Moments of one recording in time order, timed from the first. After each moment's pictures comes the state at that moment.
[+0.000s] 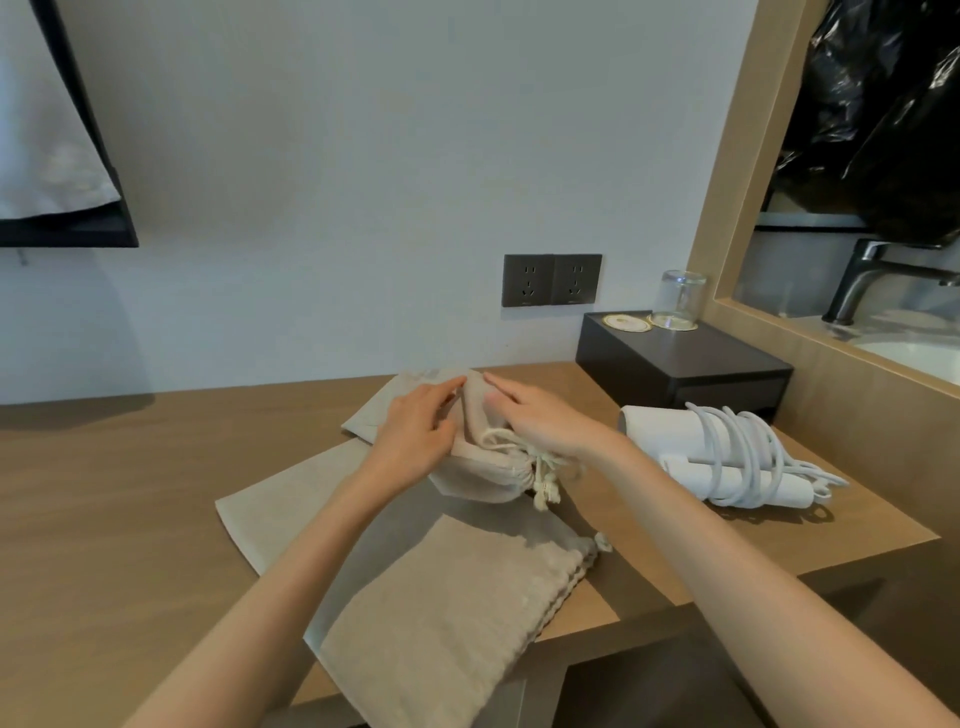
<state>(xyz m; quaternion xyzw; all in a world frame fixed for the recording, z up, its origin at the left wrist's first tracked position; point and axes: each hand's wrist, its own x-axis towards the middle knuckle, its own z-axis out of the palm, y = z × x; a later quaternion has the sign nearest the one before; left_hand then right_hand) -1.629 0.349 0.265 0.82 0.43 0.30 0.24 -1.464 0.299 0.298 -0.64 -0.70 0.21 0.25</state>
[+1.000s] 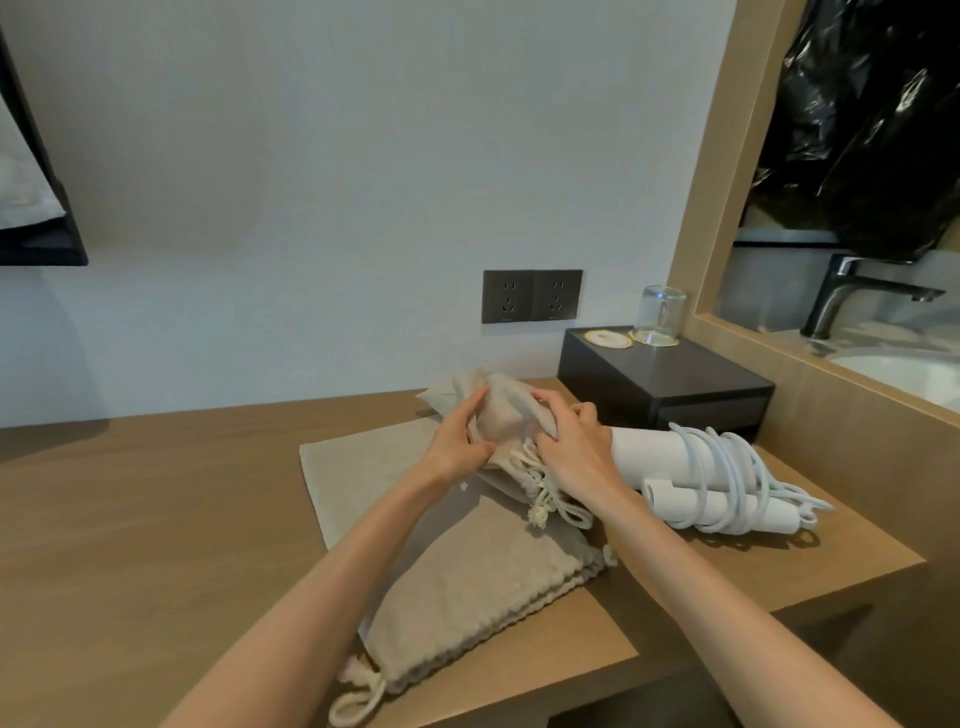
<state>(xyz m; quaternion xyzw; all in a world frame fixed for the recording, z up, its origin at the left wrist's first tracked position) -1.555 0.370 0.255 0.73 0.36 0.35 0.46 -1.416 0.302 0.262 -0.75 -0.56 0.08 0.35</state>
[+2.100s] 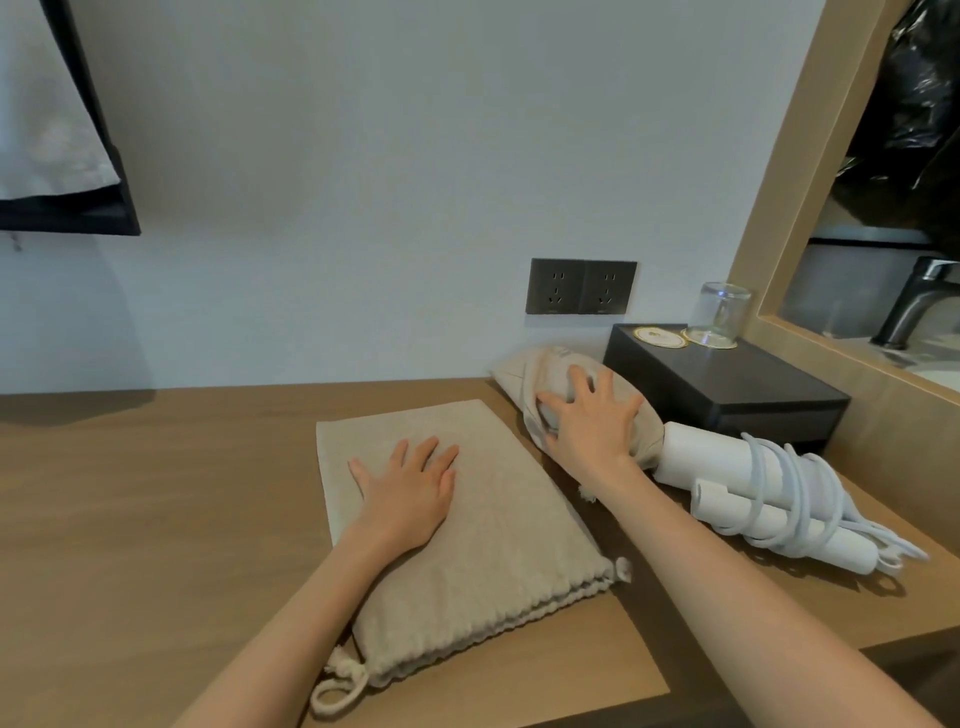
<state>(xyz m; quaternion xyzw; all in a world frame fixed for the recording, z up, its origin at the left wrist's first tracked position) -1.635 0.376 0.205 0.83 0.54 0.07 0.08 -1.426 0.359 0.260 -0.77 -0.60 -0.20 -0.01</state>
